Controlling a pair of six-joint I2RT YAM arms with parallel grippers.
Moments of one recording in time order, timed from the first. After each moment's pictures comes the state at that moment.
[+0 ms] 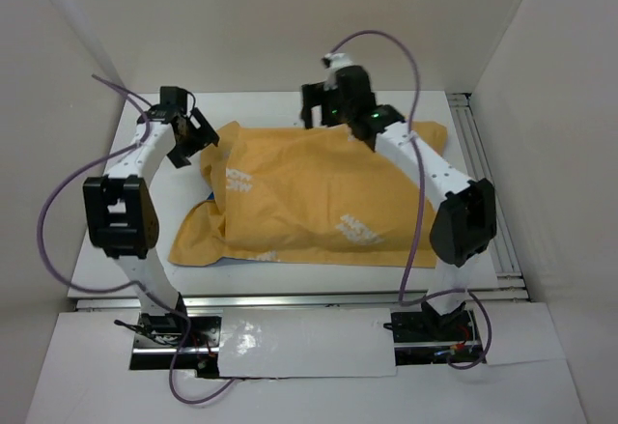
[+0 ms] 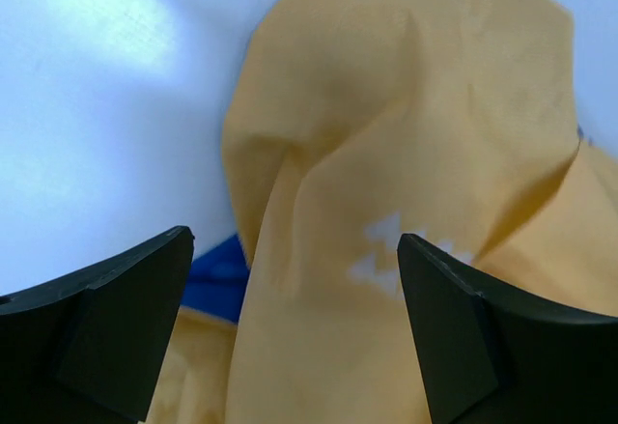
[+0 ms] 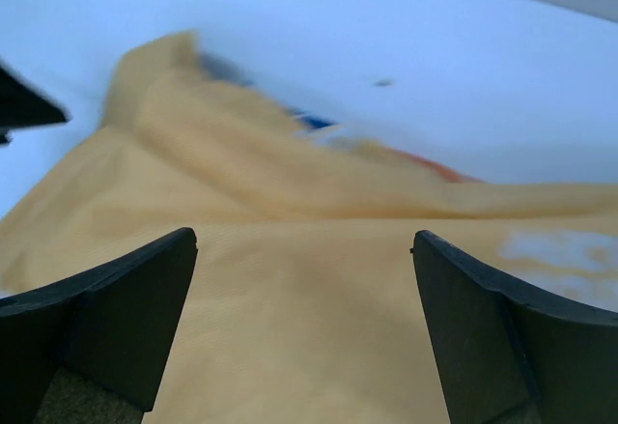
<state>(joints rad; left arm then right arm) 0.03 1.77 1.48 -0.69 -0.08 -0.66 0.58 1.83 1.70 -0.32 0.00 0.16</state>
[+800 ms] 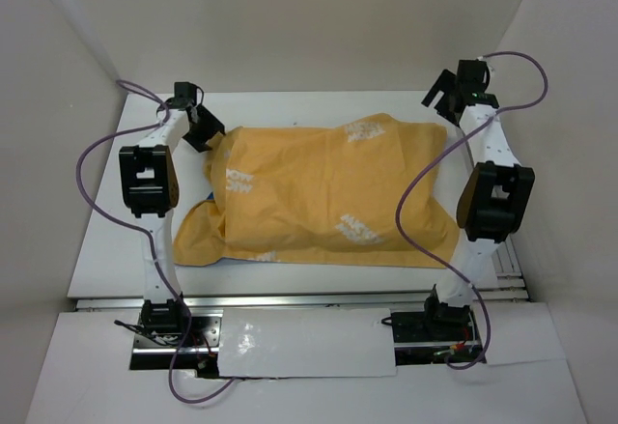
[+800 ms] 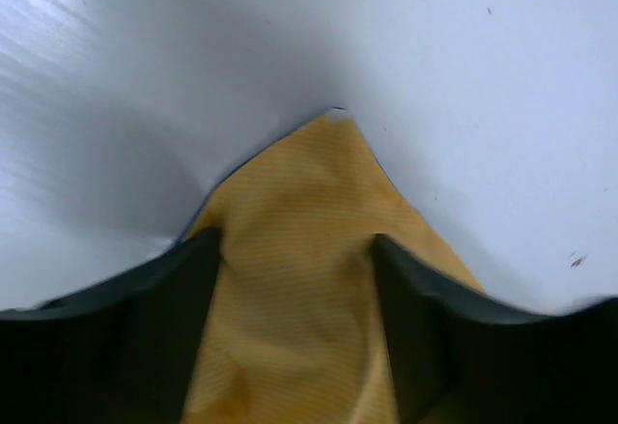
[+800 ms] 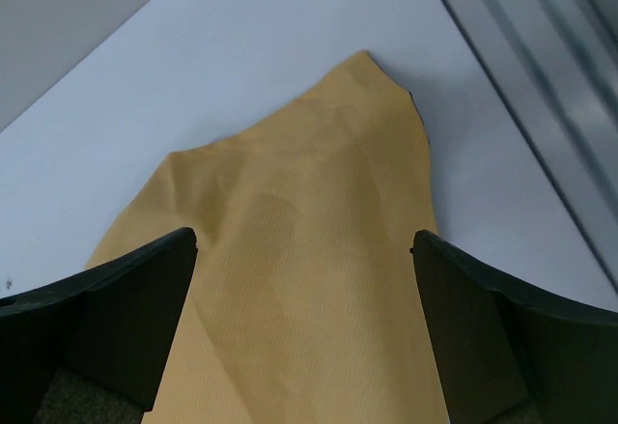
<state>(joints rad) 0.06 2.37 2.00 -0.64 0.05 -0.80 -0.14 1.92 1.75 -0.49 0.10 0.44</state>
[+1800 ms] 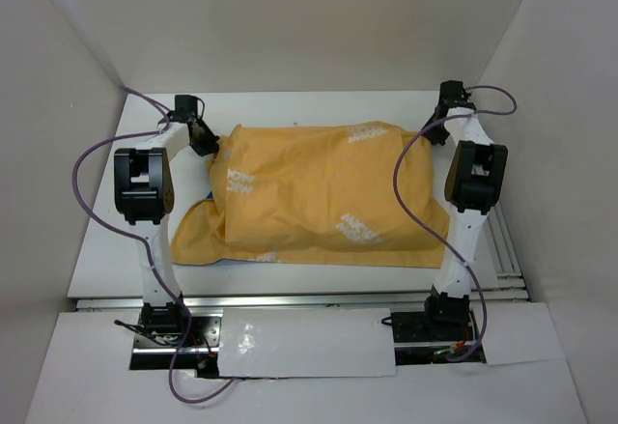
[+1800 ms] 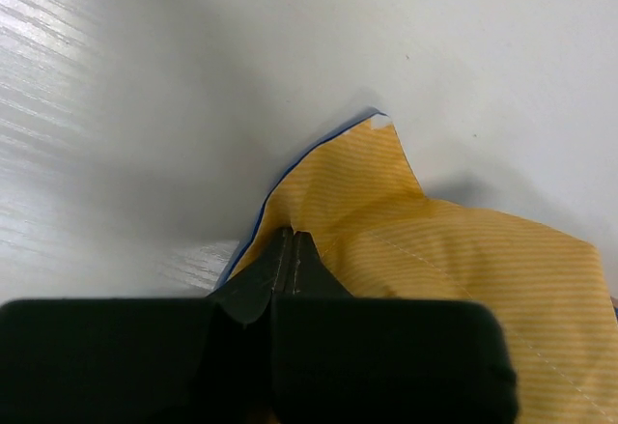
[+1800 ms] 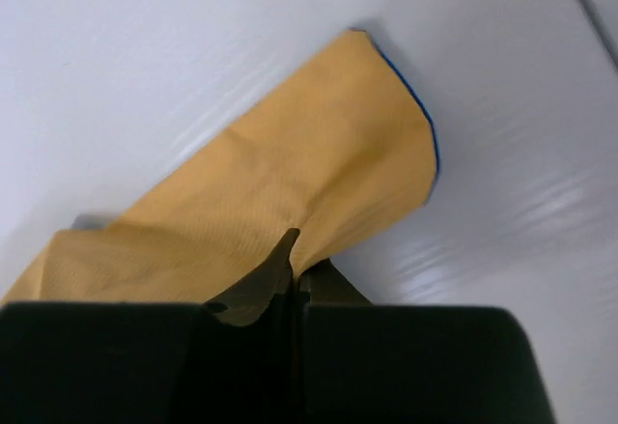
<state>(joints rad) 0.05 2.24 1.70 -0.41 0.08 -0.68 -0.16 2.36 1.99 -0.62 0.09 0.54</state>
